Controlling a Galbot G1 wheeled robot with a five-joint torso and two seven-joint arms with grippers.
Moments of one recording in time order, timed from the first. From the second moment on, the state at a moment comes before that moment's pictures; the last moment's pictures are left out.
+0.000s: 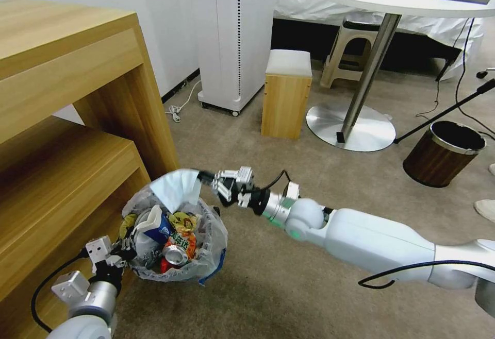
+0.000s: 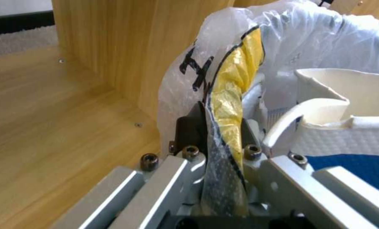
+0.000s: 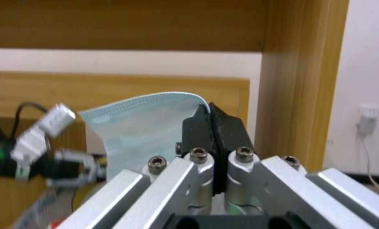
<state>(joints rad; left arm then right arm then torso) 1.69 -1.33 -0.75 -2.17 -0.64 0.25 -0.16 -0.22 0.95 -0.94 1.55 0.99 0.58 -0.31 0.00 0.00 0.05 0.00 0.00</state>
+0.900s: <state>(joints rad) 1.71 -1.34 -0.75 -2.20 -0.64 0.25 -0.16 -0.18 1.11 -1.09 1.41 0.97 0.57 -0.27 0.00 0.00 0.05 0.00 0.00</state>
